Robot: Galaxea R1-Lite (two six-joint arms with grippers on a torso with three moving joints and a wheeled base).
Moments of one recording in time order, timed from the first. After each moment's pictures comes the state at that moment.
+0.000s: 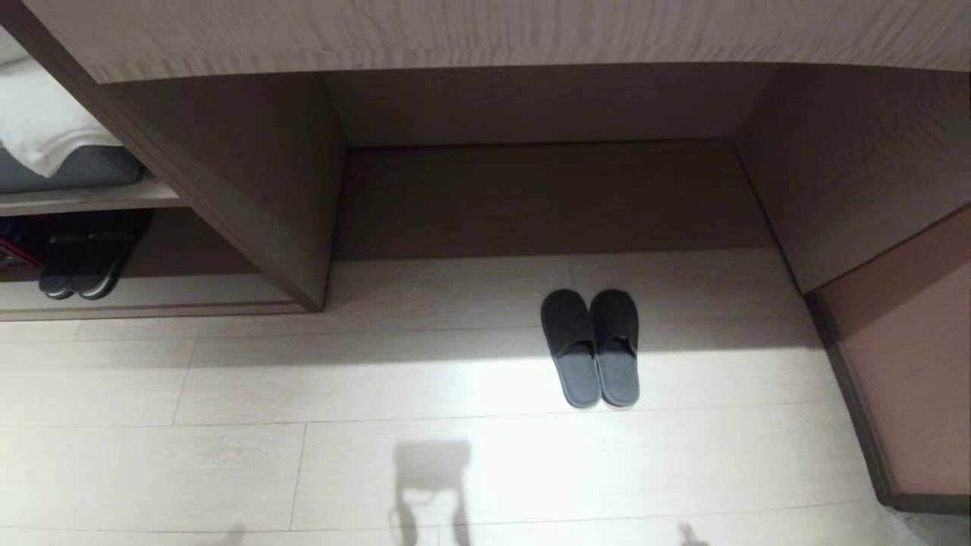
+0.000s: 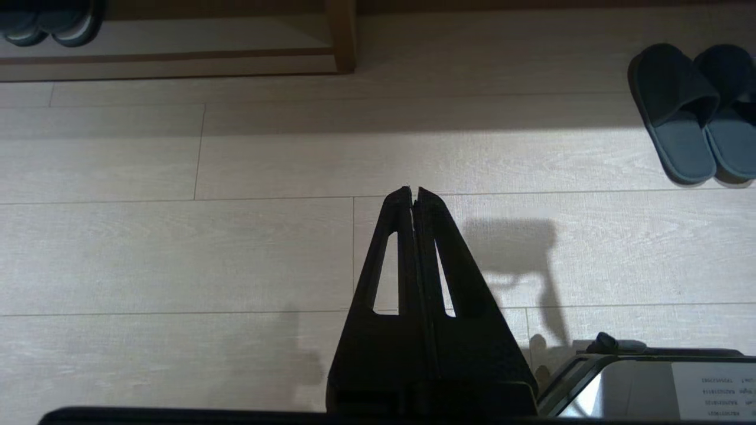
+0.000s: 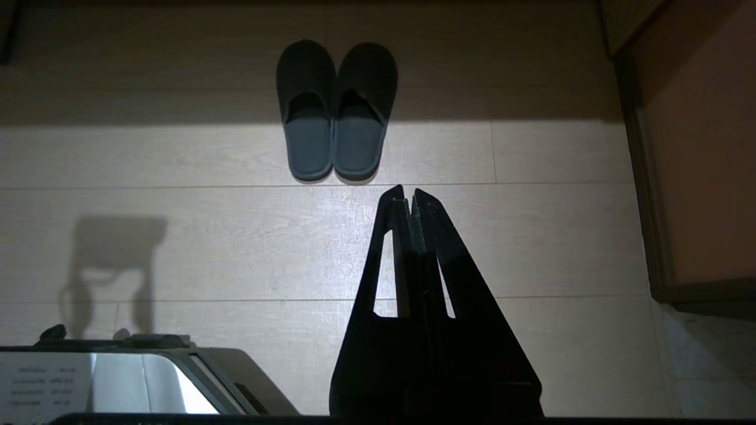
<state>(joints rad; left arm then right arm) 0.00 0.00 0.00 -0.01 0.01 -0.02 0.00 0.00 0.00 -0.01 -0.01 0.03</state>
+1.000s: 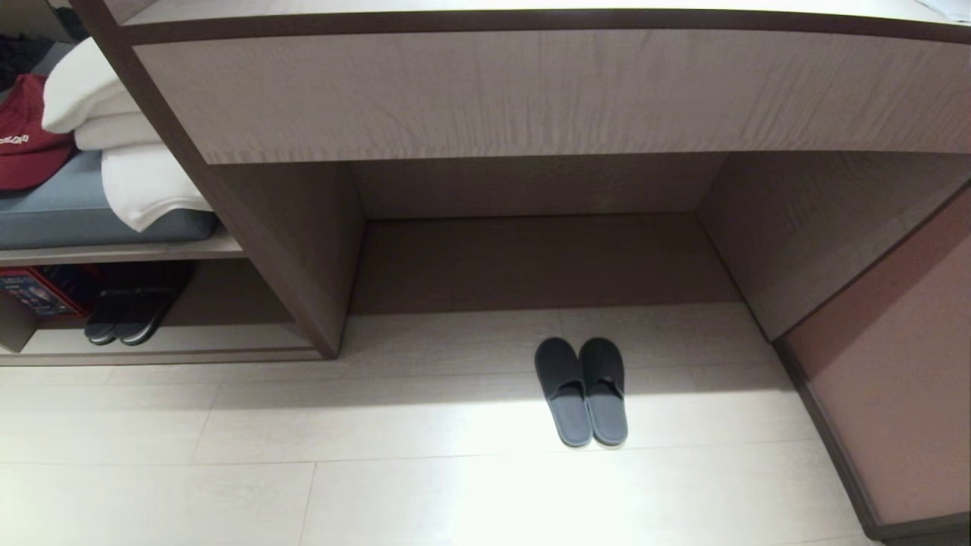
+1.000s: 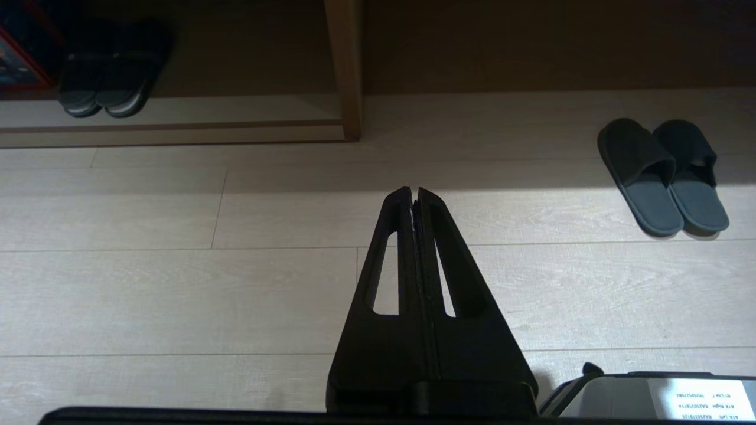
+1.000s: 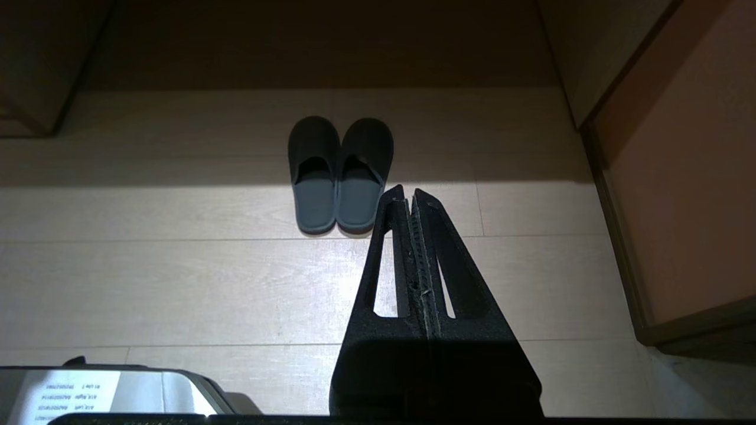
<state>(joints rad) 0.00 0.00 0.00 -0.01 0.01 -0.02 0.00 0.00 0.00 -0.01 -0.01 0.03</state>
